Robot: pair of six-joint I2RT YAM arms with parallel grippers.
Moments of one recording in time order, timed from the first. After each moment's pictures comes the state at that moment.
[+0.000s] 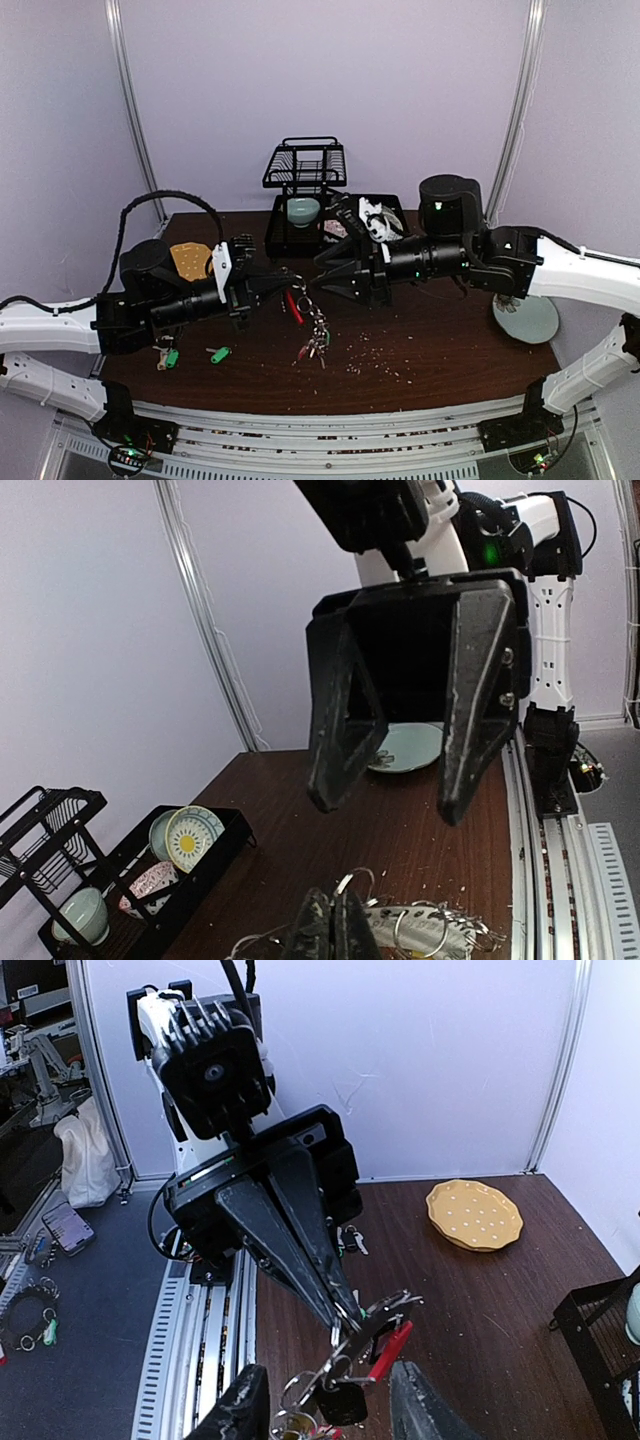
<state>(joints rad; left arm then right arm) -1.09 1.03 0.67 0.39 0.13 0.25 1.04 1.32 1.19 -0.13 -0.41 -0.12</state>
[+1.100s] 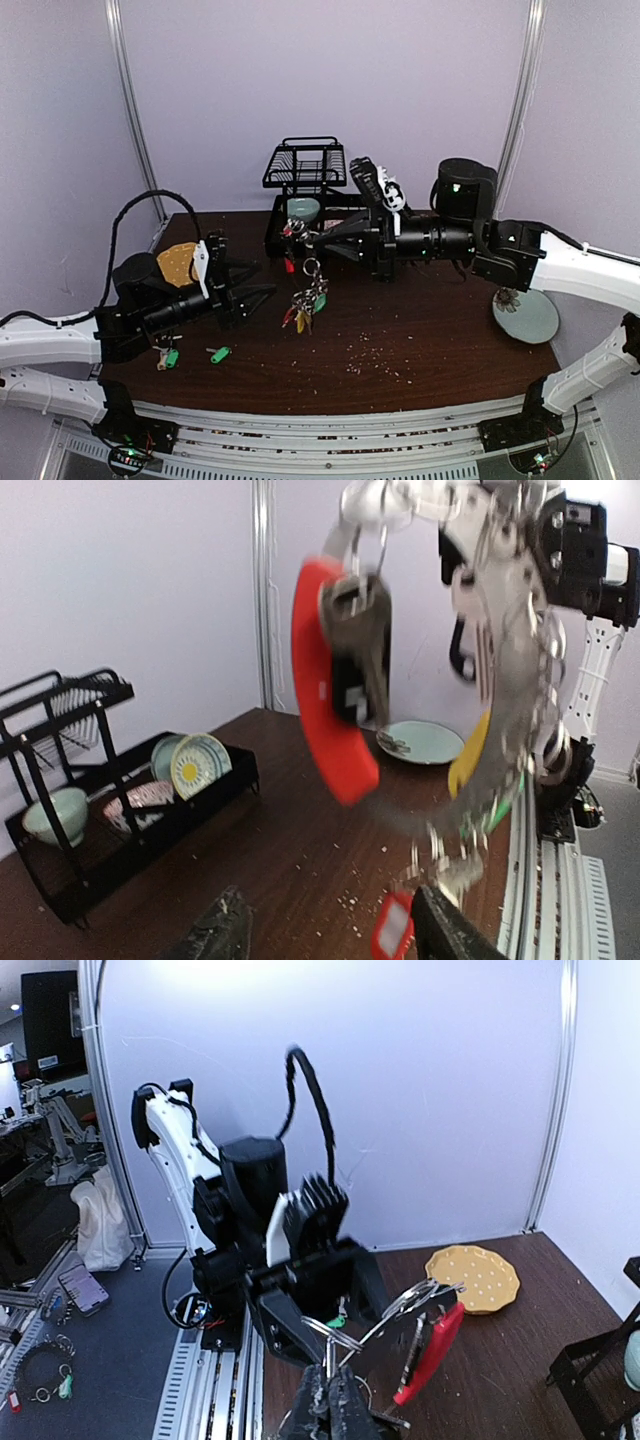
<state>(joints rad) -0.93 0.96 0.51 0.49 0.18 0.01 1.00 1.32 1.20 0.03 -0.47 -0.02</state>
